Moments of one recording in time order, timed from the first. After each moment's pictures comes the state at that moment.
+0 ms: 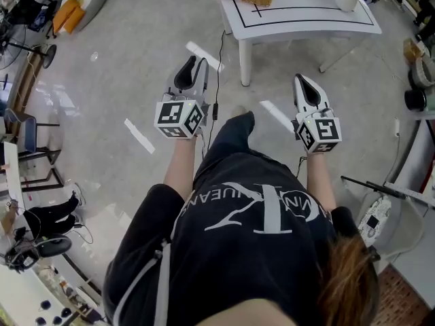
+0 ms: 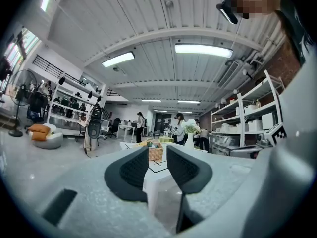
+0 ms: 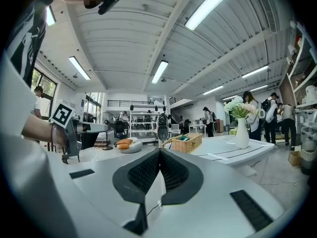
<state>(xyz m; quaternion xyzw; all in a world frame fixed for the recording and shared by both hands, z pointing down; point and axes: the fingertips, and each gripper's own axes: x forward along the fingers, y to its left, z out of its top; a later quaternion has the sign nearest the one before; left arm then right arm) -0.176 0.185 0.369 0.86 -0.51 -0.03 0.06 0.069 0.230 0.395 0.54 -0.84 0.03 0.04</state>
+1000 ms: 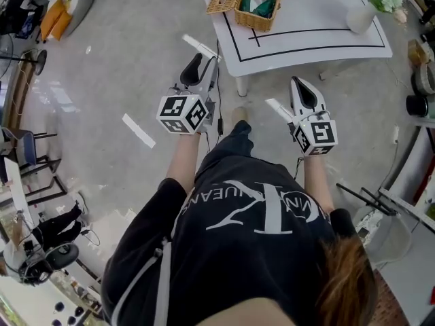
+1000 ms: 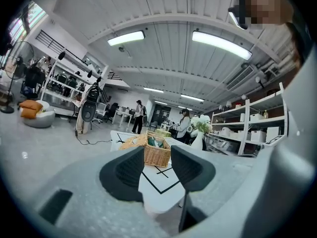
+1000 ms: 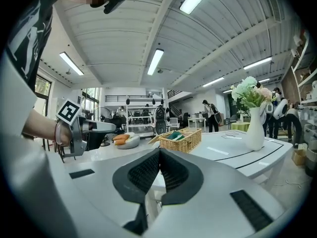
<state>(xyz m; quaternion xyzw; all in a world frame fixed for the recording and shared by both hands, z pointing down) -0.125 -0.010 0.403 0.86 -0.48 -0.03 0.15 0.090 0.052 0.419 0.54 -0.84 0.07 0.06</state>
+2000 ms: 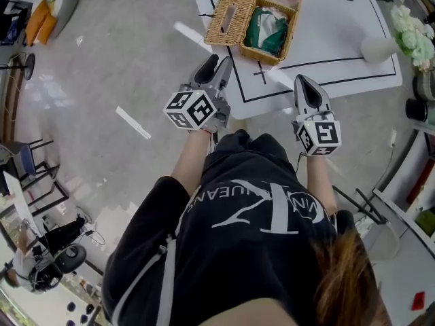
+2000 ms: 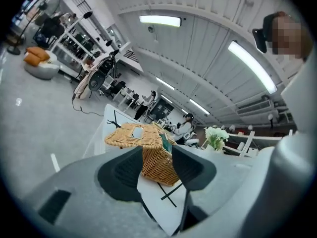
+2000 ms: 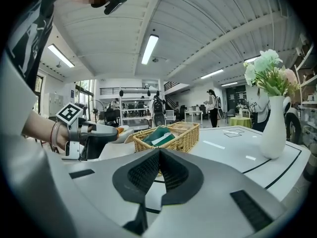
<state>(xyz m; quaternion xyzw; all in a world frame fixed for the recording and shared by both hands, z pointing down) -0.094 -0.172 0.464 0.84 -0.43 -0.09 0.33 0.099 -0.112 0.445 0.55 -0.82 0.09 0.11</state>
